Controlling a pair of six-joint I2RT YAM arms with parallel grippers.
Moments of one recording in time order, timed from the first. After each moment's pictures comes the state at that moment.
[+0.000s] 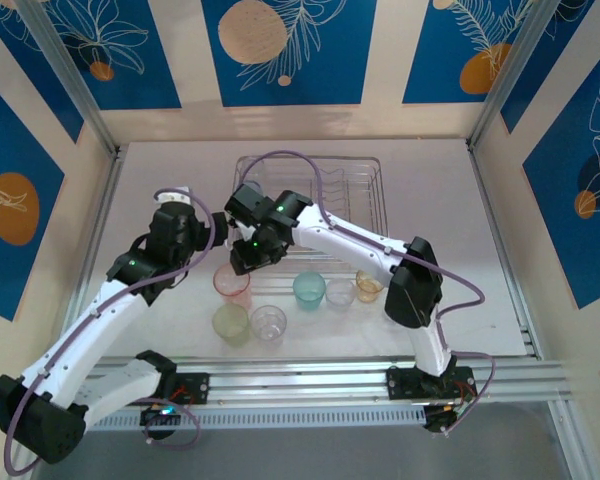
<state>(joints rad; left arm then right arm) -0.47 0.97 0.91 -0.54 -0.36 -0.42 1.00 2.02 1.94 -1.12 -0.18 0.50</state>
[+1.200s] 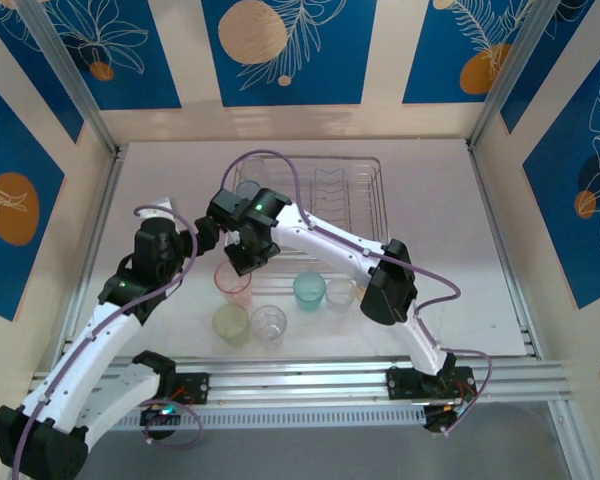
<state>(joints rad) -0.37 0.82 0.74 -0.38 -0.23 -0.50 1.04 2.16 2.21 -1.35 -0.04 0.44</state>
